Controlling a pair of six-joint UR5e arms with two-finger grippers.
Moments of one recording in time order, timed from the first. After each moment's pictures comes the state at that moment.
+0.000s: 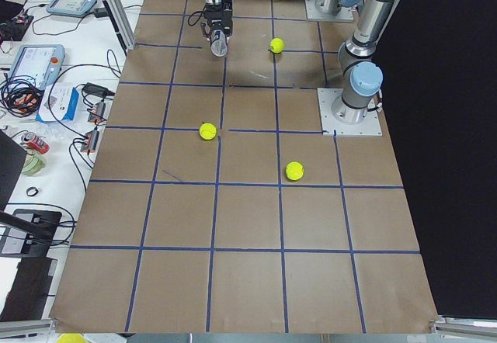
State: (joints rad) left arm -1.53 -1.60 -1.52 -1.53 1.58 -0.04; right arm 1.93 -0.99 1.51 -2.16 -1.15 -1.28
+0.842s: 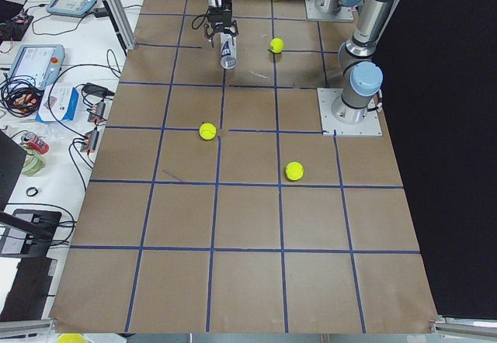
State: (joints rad) left arm -1.54 -1.61 -1.52 -1.53 1.57 -0.05; right arm 1.85 -1.02 1.51 -2.11 -1.19 -1.23
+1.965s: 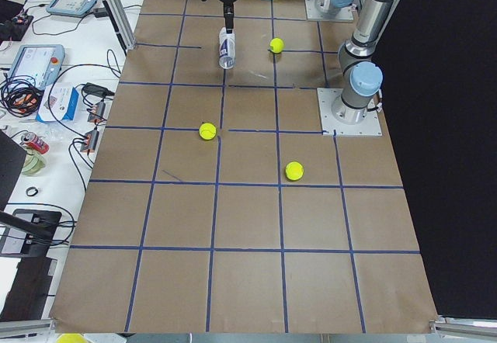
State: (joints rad) left arm -1.52 -1.66 -1.60 -1.50 1.30 -0.05; right arm 1.61 -1.44 1.50 -1.66 -1.56 -0.67
